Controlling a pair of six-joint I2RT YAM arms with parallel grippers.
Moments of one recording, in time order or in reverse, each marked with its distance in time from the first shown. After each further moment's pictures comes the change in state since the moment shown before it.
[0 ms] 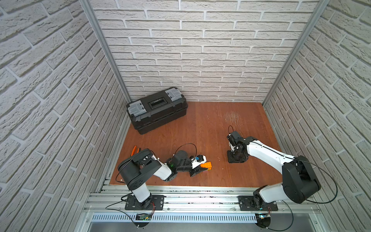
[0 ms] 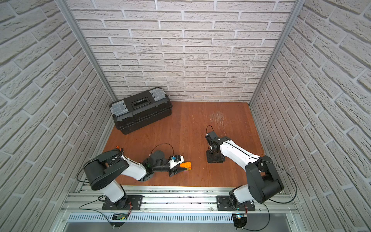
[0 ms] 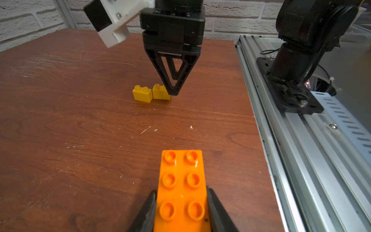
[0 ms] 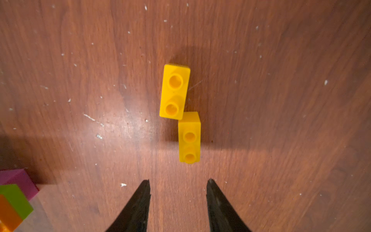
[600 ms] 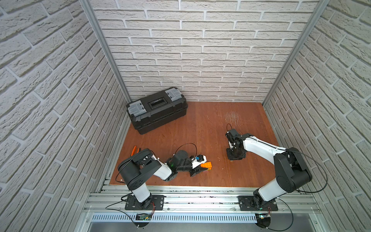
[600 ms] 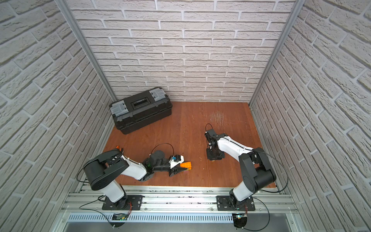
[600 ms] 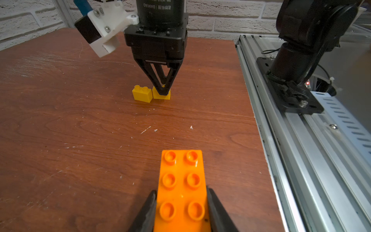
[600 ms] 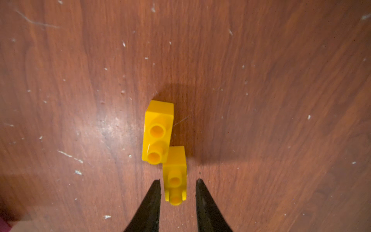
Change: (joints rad) left arm 0.000 0.000 0.003 -0.006 0.001 0.001; right arm -0.029 0.112 0.048 0.031 0.045 -0.039
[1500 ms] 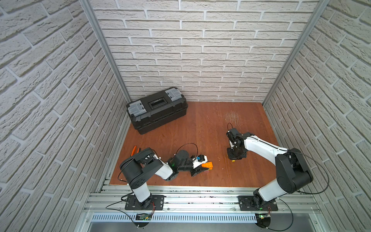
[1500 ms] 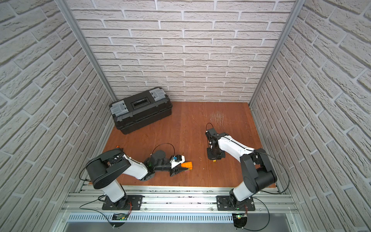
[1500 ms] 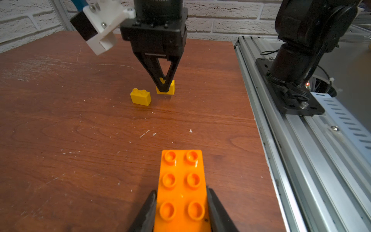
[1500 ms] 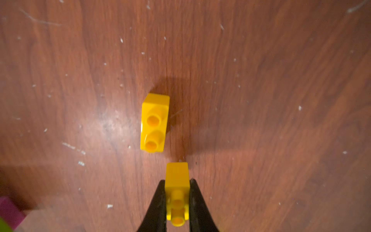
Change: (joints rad) left arm -0.014 0.034 0.016 0.032 -0.002 -0.002; right arm -0.006 -0.055 0.038 -0.095 -0.016 0.021
